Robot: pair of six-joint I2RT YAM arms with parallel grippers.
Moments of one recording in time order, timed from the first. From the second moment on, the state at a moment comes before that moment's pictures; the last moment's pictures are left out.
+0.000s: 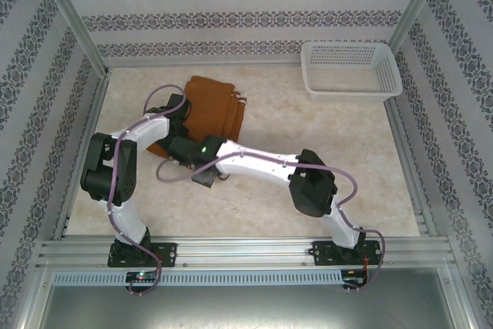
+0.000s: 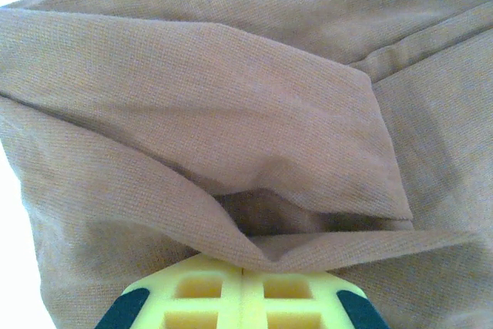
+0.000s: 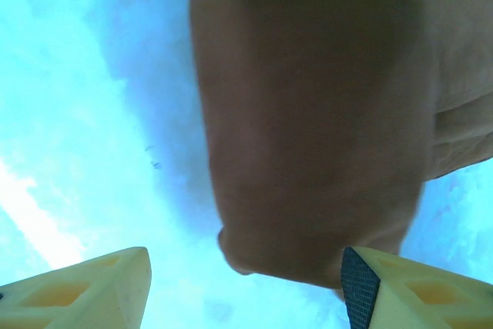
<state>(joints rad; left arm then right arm) -0.20 1.80 1.18 -0.67 -0.26 -1.13 1.15 2.16 1.87 -1.04 0.37 -0.08</state>
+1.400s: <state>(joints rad) -0.18 1.72 1.18 -0.71 -0.22 -1.11 1.05 2.31 1.85 -0.81 0.43 -0.31</state>
